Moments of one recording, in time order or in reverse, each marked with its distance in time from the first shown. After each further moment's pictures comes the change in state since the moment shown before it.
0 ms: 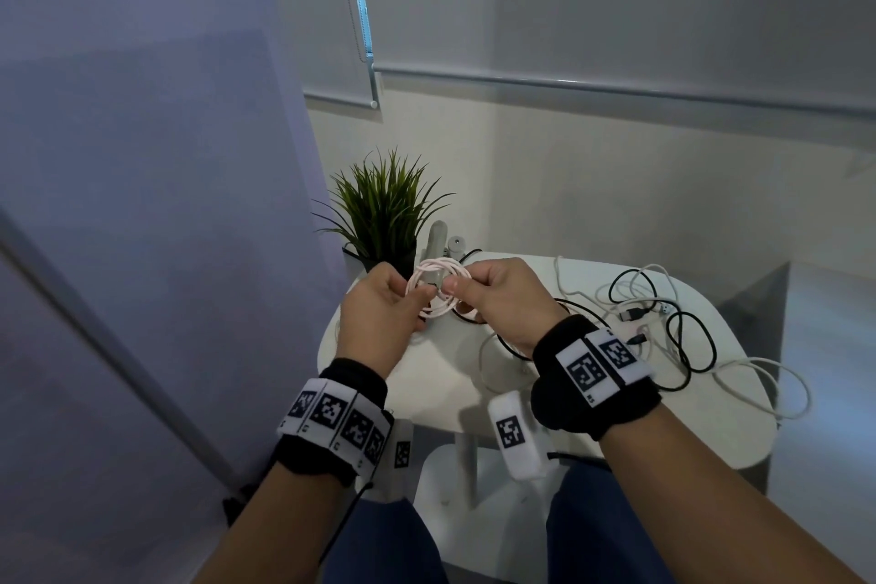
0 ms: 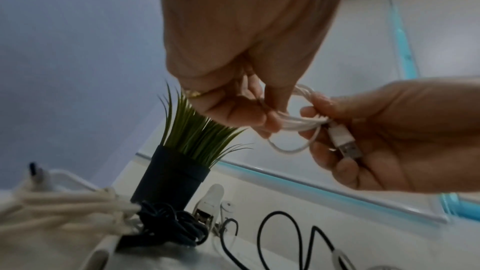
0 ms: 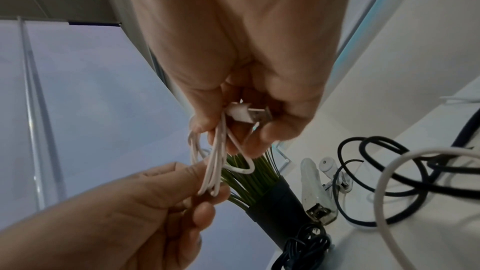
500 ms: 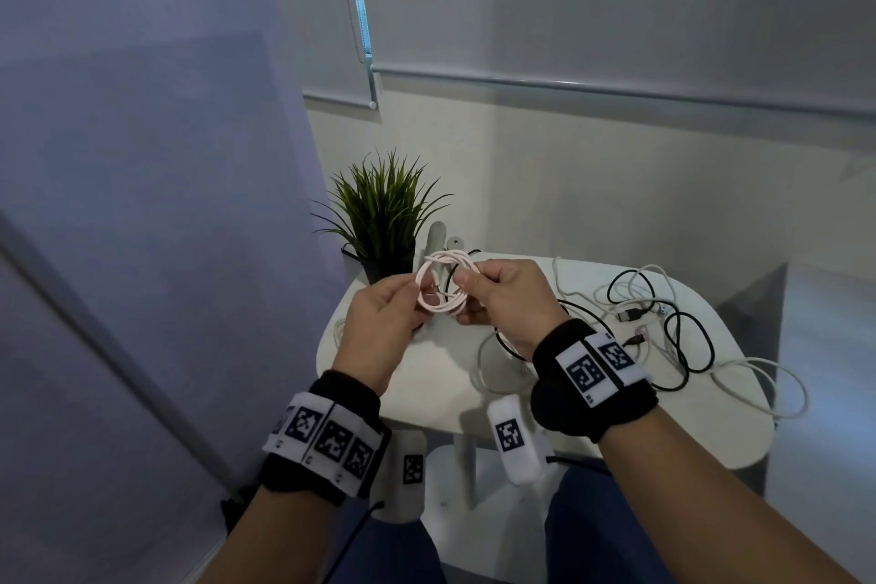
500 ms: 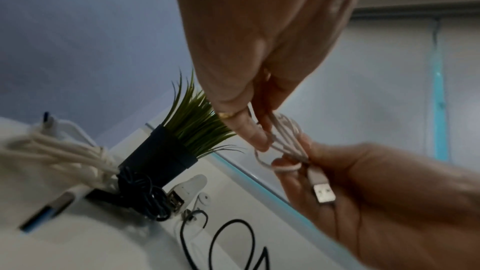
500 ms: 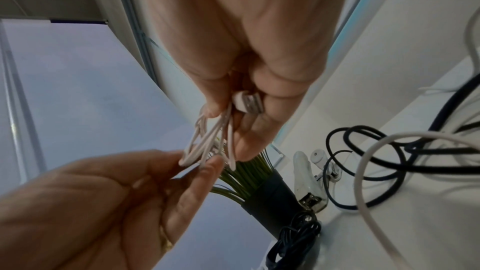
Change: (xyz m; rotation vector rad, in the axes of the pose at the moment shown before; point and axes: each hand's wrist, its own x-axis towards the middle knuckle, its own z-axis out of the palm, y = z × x) left_hand -0.014 0.011 0.000 -0.466 -0.149 -0.138; right_hand 0.001 0.005 0.002 0.261 0.094 0.048
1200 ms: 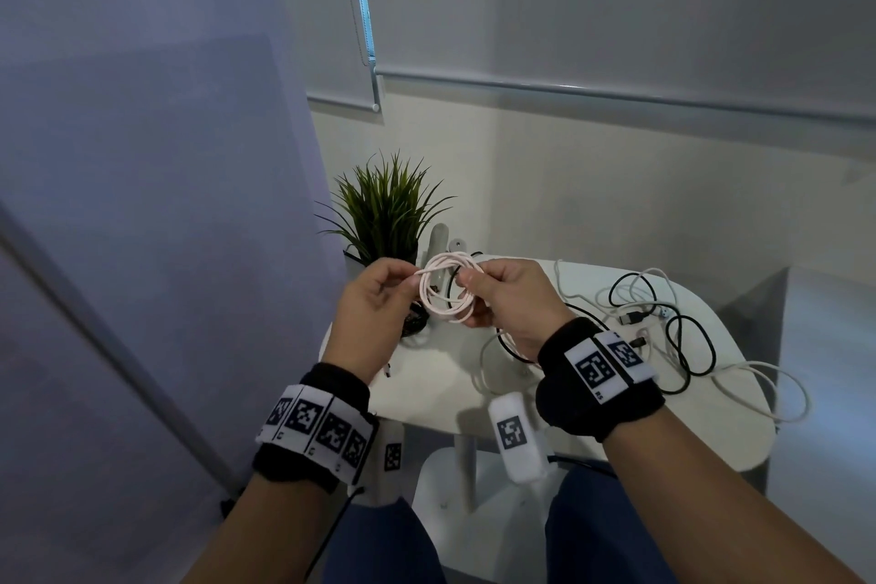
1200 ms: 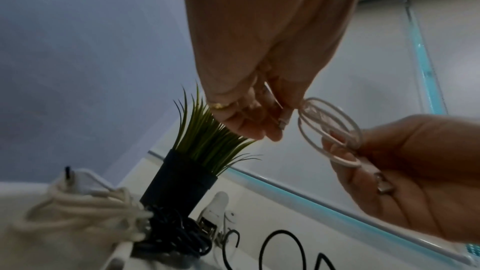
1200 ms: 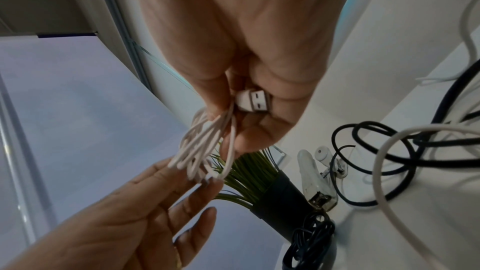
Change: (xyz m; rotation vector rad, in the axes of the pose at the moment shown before) left_hand 0.009 0.000 -0.017 0.251 -0.012 0.288; right_hand -0.003 -0.005 0.000 -0.003 -0.022 0.011
